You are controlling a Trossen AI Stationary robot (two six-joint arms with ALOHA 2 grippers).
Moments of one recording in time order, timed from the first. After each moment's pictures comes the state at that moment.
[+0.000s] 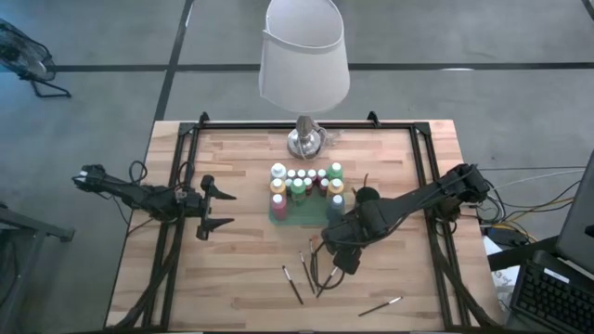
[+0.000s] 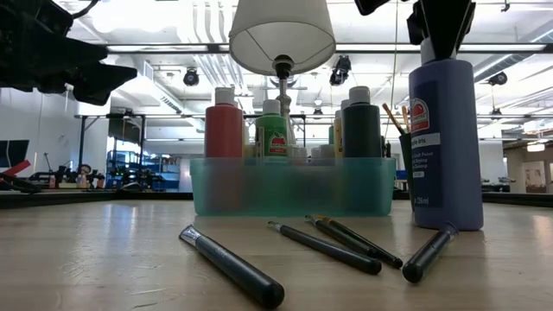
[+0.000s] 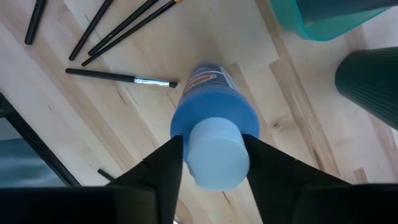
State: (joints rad) left arm -0.34 0.18 0.01 0.14 -0.31 0.03; right arm 0.37 1.80 1.61 -1.30 -0.05 0.90
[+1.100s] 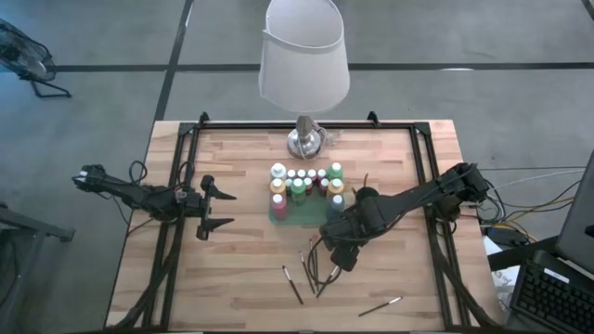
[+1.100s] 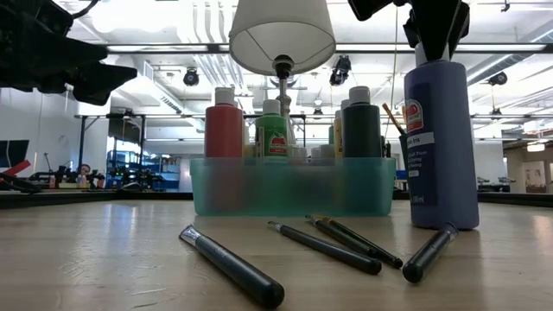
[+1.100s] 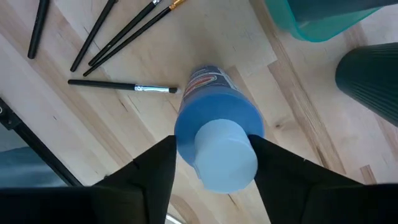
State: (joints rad) left arm -0.34 0.18 0.01 0.14 -0.31 0.03; right arm 0.34 1.81 1.61 -1.29 -0.05 0.93
